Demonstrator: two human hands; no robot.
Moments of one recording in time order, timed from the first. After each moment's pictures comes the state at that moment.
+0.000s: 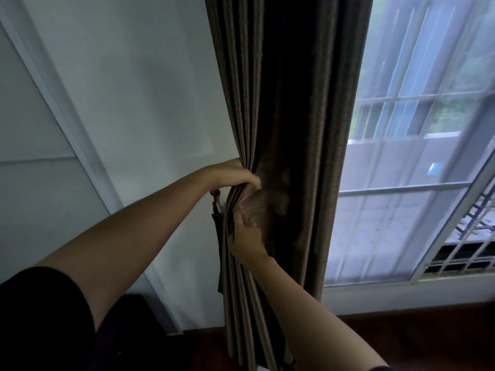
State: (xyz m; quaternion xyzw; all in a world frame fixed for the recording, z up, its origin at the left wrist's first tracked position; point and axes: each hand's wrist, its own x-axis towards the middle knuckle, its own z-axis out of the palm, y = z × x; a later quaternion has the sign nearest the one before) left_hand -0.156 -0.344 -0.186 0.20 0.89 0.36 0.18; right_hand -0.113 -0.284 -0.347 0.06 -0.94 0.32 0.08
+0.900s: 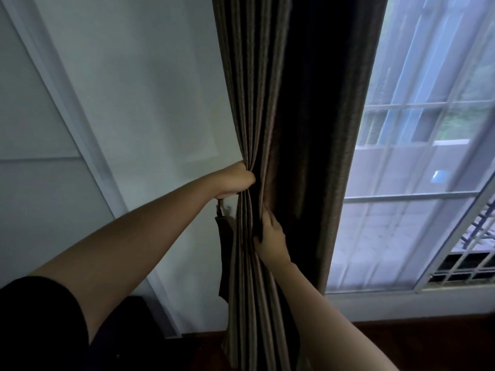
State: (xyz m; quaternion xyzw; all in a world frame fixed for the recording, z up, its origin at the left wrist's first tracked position) left_hand -0.154 -0.344 -0.189 0.17 0.88 0.42 0.13; right_hand -0.117 -0.245 -0.353 0.03 -0.91 0.39 0.16
